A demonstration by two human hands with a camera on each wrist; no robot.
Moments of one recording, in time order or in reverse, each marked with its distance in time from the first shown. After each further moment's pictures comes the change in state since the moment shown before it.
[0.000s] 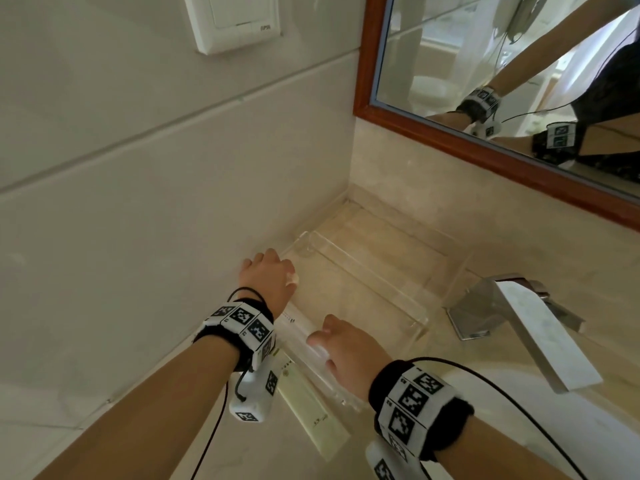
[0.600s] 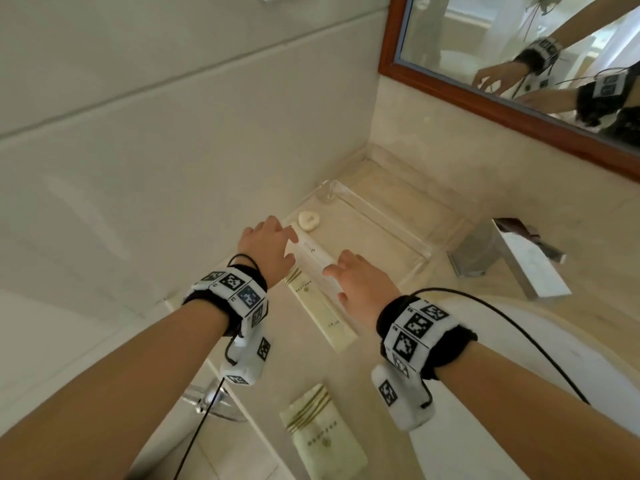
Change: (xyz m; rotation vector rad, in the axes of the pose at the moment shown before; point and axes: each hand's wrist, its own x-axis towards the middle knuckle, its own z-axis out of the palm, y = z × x) left_hand -0.102 -0.013 -0.026 -0.085 -0.019 -0.016; right_hand -0.048 -0.042 -0.007 -0.157 0.137 0.000
